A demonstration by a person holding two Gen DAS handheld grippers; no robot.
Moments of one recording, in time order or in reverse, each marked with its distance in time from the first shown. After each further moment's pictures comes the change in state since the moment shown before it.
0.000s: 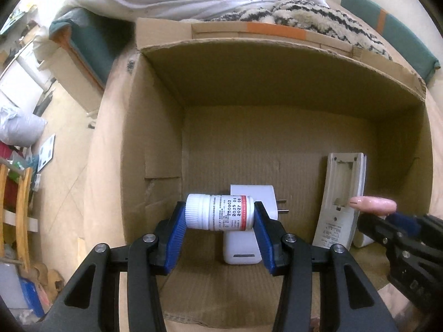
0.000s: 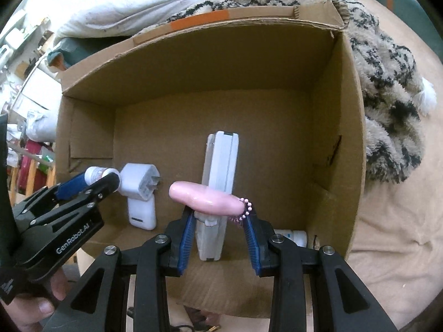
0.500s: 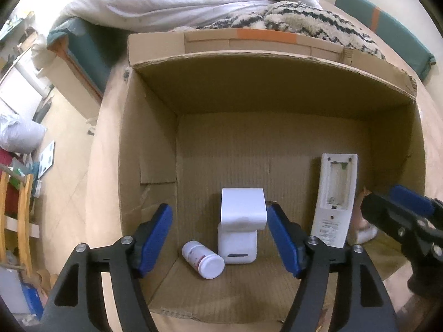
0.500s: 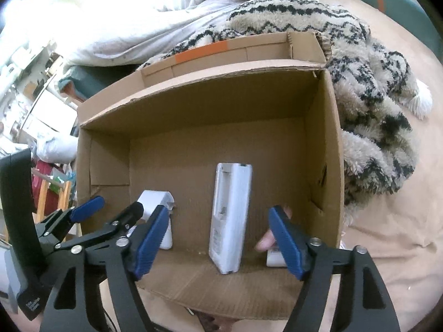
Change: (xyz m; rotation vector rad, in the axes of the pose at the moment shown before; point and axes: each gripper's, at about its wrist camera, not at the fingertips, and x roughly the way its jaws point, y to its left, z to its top) left arm -0.009 -0.007 0.002 0.016 -0.018 -0.003; right arm -0.026 -0.004 0.006 0.043 -0.110 0.068
